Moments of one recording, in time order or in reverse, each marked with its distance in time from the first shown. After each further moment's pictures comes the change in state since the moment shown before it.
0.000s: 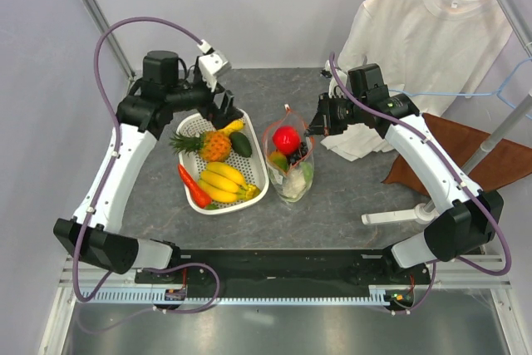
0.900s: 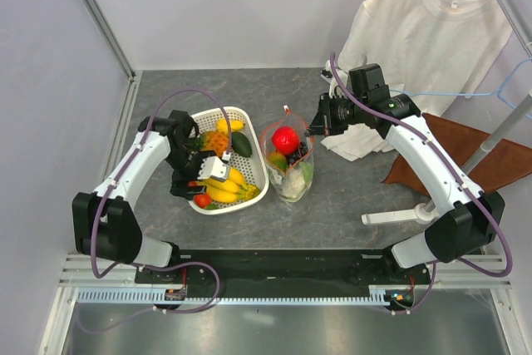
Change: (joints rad) left arm 0.107 0.055 -0.409 -0.652 -0.252 1.147; right arm 0.000 -0.008 0.000 -0.004 0.000 -0.008
